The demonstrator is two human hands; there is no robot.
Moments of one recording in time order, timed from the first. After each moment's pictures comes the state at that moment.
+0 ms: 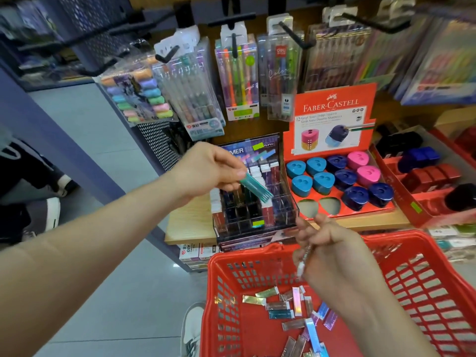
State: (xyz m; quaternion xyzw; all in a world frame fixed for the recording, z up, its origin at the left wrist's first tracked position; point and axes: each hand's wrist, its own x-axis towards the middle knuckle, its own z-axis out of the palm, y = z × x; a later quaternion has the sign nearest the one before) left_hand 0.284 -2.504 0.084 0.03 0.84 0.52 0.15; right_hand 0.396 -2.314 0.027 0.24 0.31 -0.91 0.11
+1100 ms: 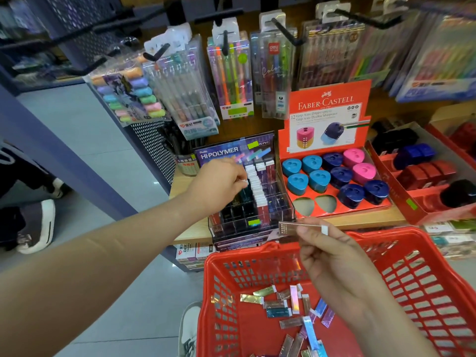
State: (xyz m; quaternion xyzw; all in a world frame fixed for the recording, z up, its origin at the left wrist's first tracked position) left_hand 0.266 -2.489 0.029 0.23 0.97 0.10 -0.04; right_hand 0.404 -2.302 0.017 0.24 0.36 -0.90 0.11
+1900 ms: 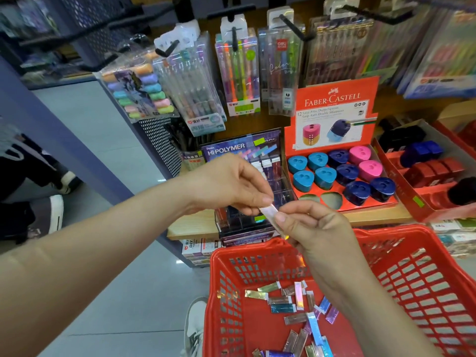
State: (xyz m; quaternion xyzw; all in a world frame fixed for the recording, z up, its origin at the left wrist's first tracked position) left_hand 0.312 -2.483 0.097 0.11 0.82 0.47 0.31; right_hand 0.400 -2.326 0.034 0.12 0.59 -0.80 0.06
